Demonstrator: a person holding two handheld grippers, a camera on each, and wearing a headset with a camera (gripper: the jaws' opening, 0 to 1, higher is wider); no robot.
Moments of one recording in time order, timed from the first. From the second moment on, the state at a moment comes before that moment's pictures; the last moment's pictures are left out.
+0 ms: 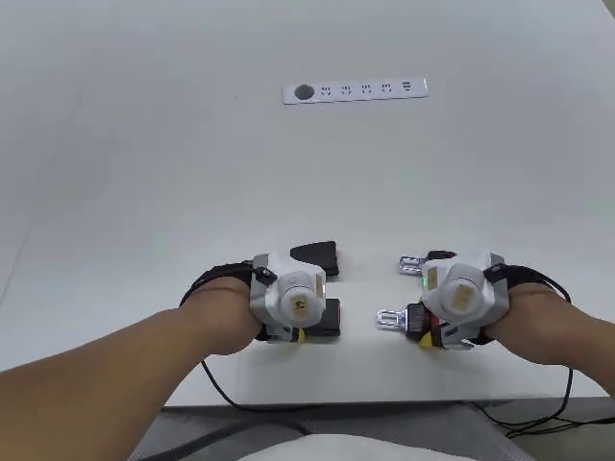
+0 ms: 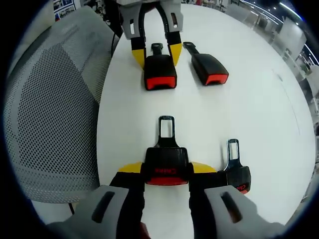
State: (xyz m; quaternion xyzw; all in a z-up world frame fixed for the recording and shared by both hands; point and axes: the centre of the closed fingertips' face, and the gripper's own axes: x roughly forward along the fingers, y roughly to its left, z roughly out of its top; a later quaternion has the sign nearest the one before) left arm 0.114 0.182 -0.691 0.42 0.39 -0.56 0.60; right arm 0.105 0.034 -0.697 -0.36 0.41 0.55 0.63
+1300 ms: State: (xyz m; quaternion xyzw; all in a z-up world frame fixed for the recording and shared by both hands) left arm 0.114 0.180 -0.691 0.41 0.40 -0.56 0.60; right arm 0.110 0.098 -0.693 -0.35 0.38 0.56 0.64
